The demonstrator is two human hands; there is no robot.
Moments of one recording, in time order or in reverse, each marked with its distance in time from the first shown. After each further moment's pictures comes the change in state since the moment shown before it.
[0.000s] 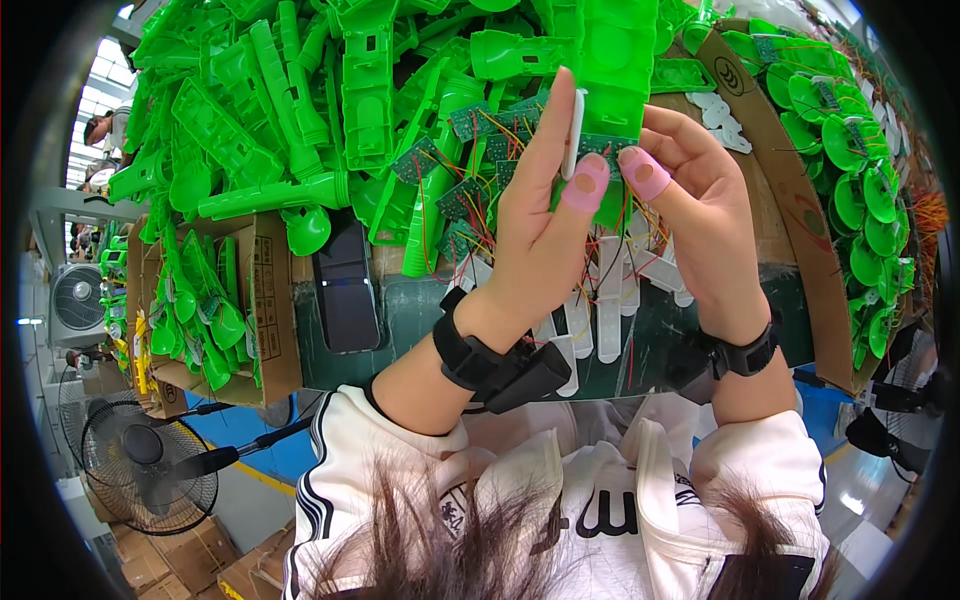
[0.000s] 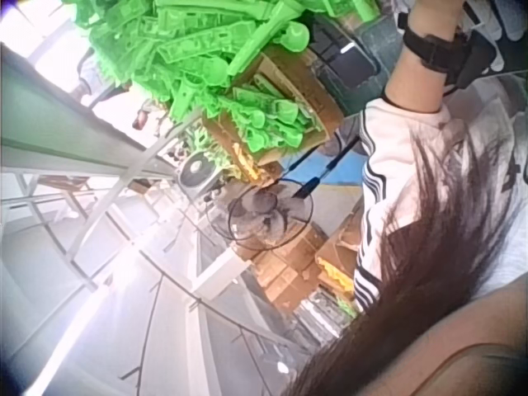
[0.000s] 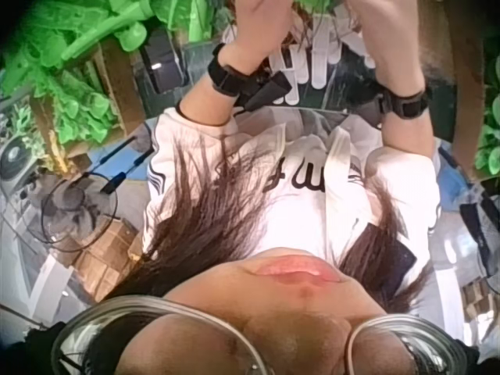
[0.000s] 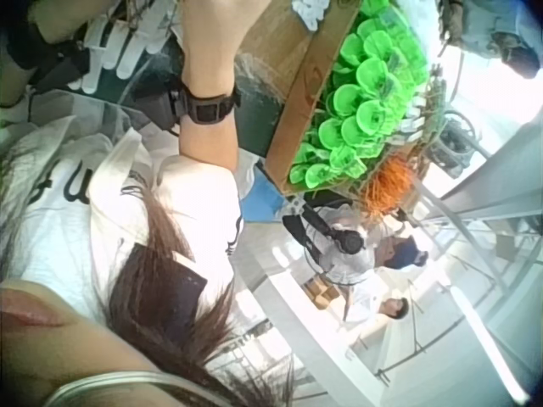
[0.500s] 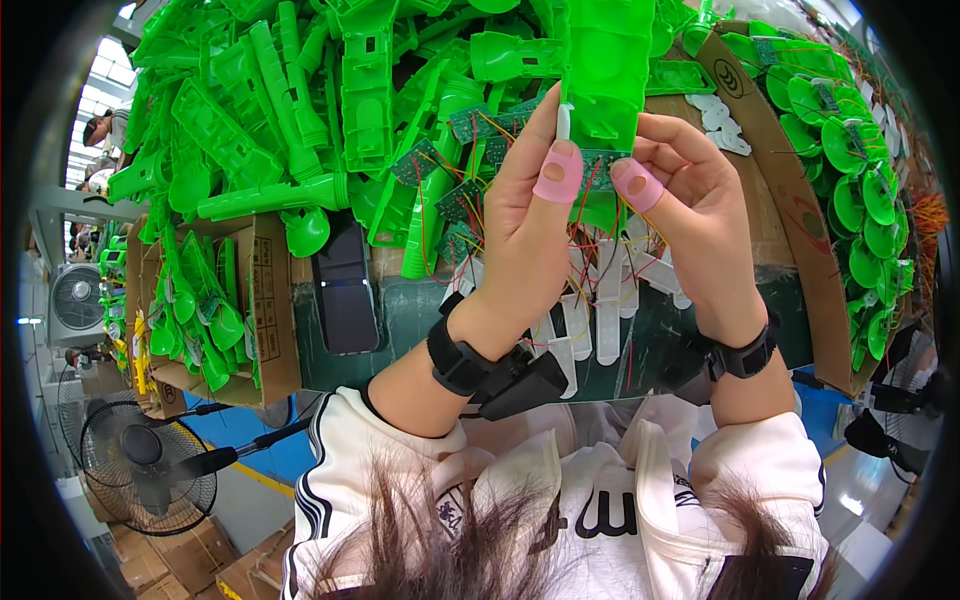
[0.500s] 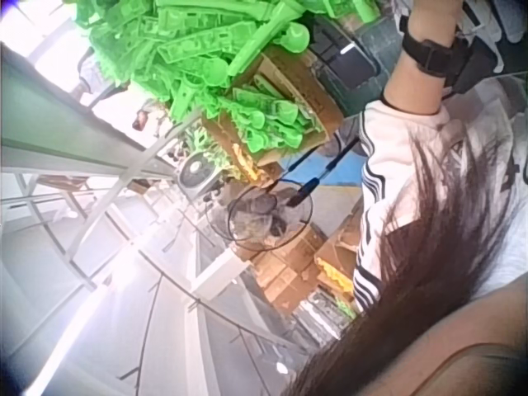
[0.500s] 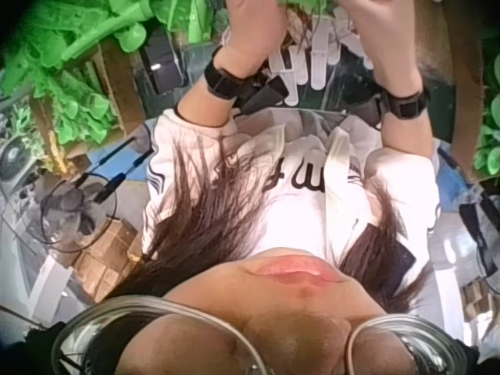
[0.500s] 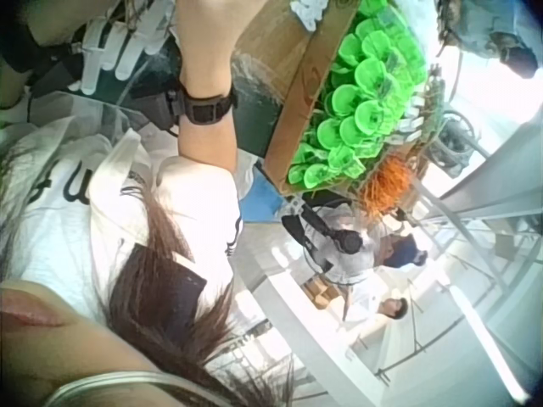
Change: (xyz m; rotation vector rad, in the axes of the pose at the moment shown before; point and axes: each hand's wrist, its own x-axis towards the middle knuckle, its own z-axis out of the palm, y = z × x) left_hand 0.000 0.005 0.000 -0.231 0.121 -0.200; right_hand -0.001 0.001 0.000 0.008 -0.054 -0.036
